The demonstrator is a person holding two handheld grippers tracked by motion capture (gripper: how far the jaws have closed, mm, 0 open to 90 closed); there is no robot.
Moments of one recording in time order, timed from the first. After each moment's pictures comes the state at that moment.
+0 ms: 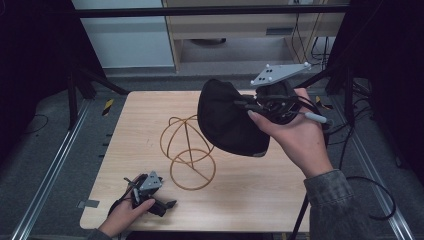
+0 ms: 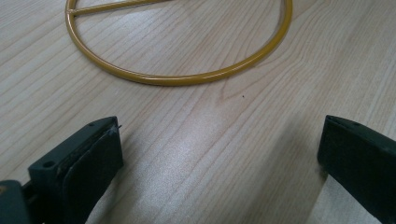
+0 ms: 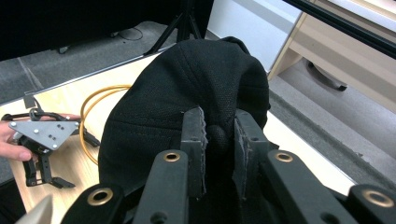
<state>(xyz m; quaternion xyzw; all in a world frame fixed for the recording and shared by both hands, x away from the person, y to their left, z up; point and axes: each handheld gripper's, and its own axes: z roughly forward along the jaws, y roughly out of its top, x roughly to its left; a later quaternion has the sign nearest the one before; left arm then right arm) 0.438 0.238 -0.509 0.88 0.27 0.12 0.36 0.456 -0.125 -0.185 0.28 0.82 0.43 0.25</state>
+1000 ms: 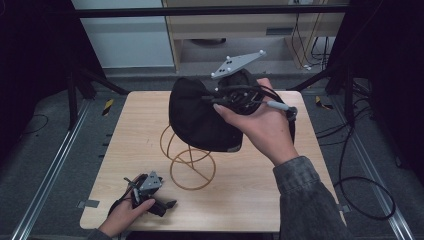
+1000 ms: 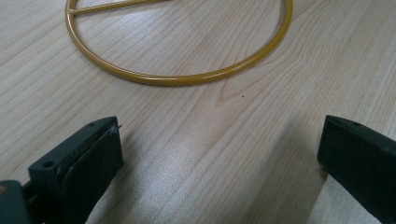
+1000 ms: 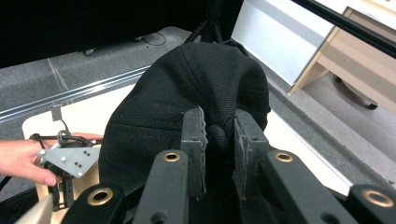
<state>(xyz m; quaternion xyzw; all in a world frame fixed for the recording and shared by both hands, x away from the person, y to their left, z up) 0.438 0.238 -0.509 0.88 0.27 0.12 0.36 0.474 -0.063 -0.176 0.24 0.84 0.44 0.22</state>
